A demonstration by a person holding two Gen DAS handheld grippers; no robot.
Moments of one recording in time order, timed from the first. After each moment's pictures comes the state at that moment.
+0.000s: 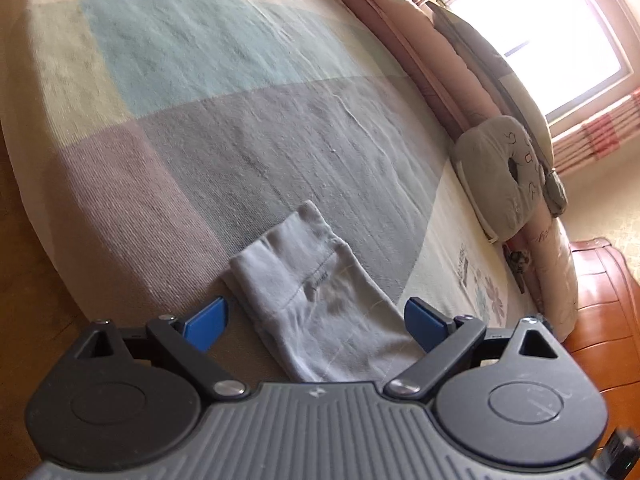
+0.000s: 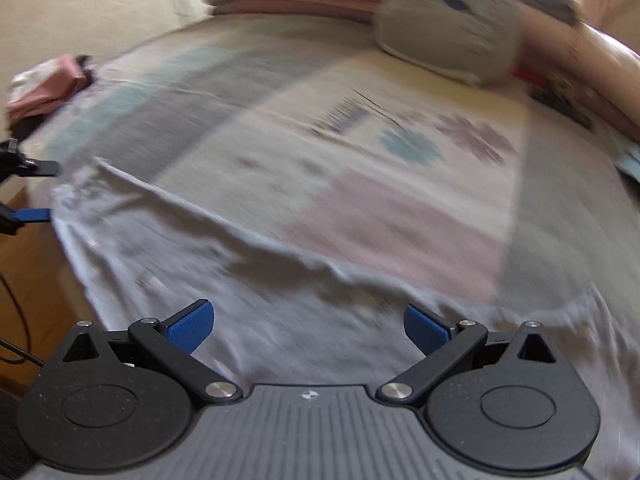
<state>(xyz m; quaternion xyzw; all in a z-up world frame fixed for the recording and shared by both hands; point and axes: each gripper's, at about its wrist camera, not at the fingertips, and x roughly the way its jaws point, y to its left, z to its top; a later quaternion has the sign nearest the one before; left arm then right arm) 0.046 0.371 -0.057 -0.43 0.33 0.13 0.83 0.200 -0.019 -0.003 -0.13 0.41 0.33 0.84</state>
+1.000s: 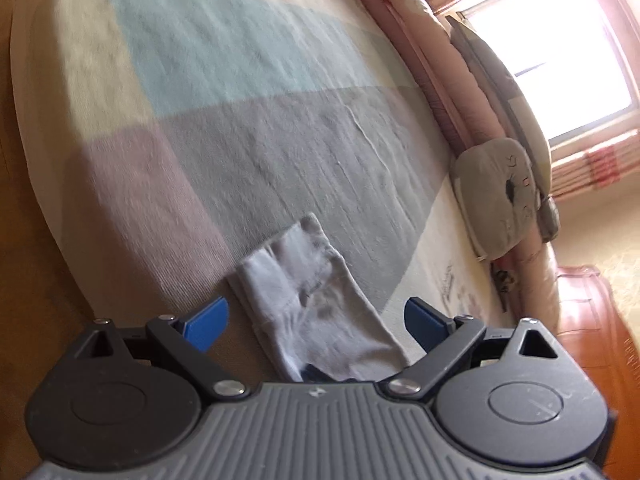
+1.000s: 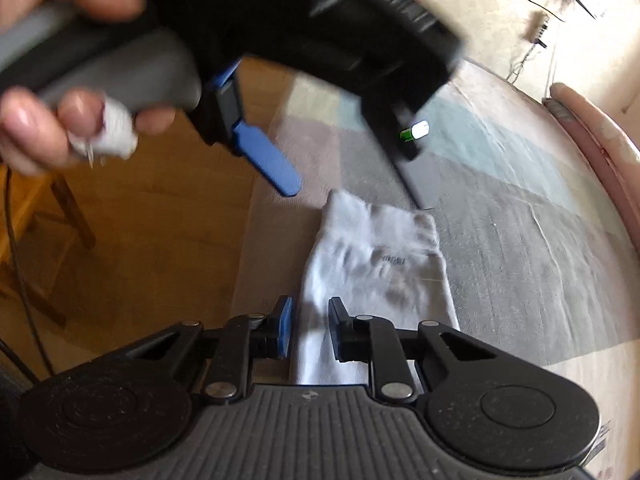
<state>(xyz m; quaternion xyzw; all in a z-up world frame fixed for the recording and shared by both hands) 0.036 0.386 -0.054 -0.51 0.32 0.12 0.79 0.107 0.224 -0.036 -0.43 0.23 0.60 0.64</state>
